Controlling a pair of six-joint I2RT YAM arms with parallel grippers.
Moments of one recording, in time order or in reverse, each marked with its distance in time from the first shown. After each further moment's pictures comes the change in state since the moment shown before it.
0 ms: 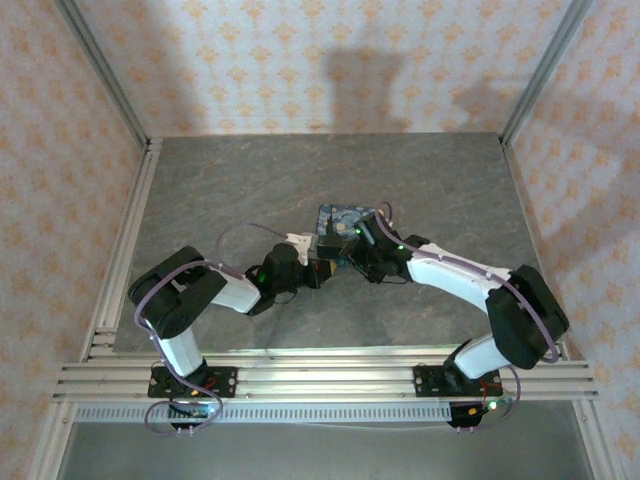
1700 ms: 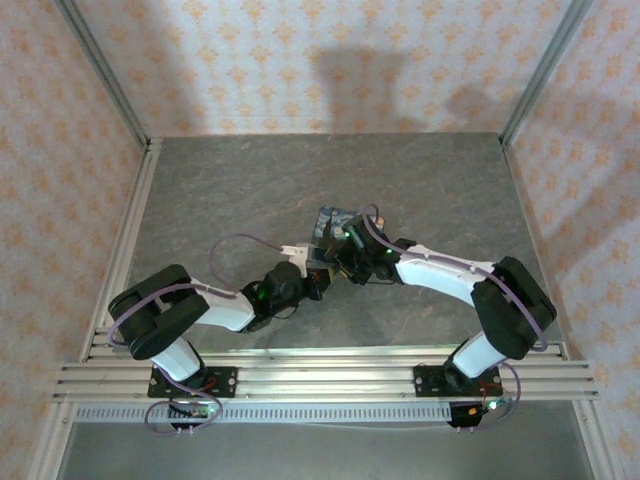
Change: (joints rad) left arm -0.153 -0.152 -0.103 -0.019 -0.293 -0.046; right arm 0.060 0.076 0.007 0.135 -0.085 0.070
